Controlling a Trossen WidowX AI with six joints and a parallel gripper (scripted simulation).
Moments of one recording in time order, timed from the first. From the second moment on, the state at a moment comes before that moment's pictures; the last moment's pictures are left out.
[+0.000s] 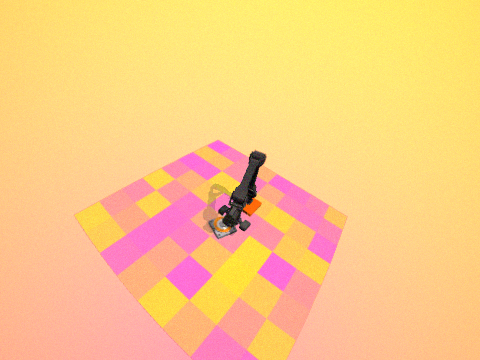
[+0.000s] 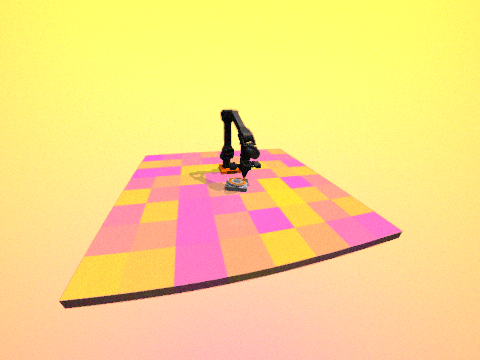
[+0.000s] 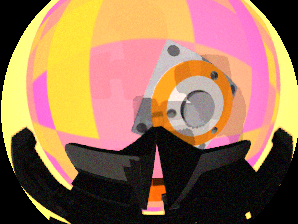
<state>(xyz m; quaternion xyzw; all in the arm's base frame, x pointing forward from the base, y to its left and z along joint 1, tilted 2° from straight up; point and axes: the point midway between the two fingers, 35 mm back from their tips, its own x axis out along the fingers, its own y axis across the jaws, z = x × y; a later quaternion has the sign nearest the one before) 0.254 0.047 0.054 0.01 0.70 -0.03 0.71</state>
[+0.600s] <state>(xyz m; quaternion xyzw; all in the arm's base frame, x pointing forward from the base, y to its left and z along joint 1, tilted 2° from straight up) 0.262 0.049 0.054 0.01 0.70 -0.03 0.71</state>
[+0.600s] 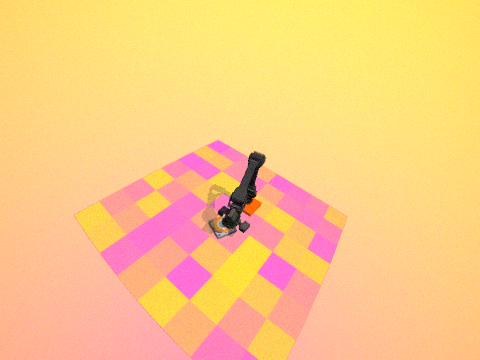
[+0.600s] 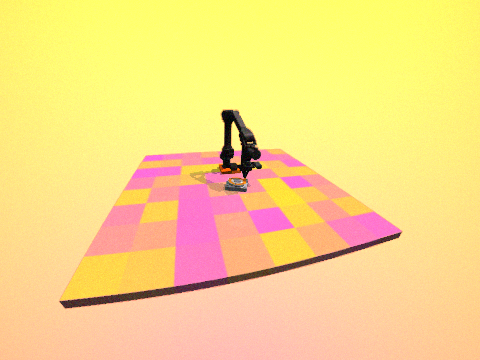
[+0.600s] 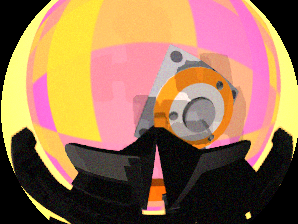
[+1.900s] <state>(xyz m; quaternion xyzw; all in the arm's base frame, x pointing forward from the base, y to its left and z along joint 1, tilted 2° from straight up) 0.273 0.050 0.055 0.01 0.70 -0.03 0.71</state>
